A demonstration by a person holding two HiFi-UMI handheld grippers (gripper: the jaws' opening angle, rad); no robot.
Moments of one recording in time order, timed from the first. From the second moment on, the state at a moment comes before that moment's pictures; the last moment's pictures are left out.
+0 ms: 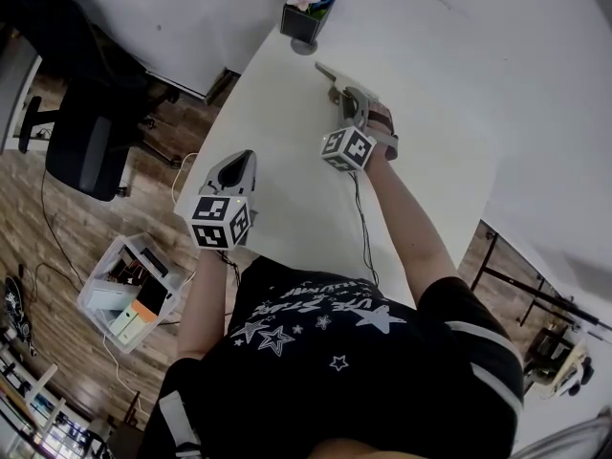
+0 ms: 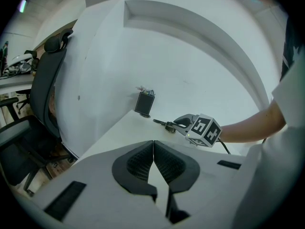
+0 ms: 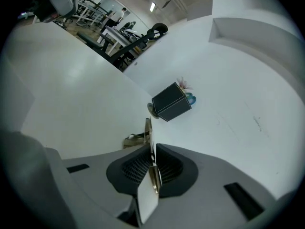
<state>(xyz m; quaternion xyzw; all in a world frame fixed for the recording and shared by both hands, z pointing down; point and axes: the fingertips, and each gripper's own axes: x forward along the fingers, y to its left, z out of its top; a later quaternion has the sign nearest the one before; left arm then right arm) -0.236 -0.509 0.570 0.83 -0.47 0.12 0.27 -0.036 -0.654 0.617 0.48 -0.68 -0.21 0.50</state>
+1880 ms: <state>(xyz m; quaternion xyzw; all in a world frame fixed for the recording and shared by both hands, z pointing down) -0.170 -0.289 0.475 0.83 -0.52 0.08 0.20 0.024 -0.411 0.482 0.48 -0.73 -0.24 0.42</state>
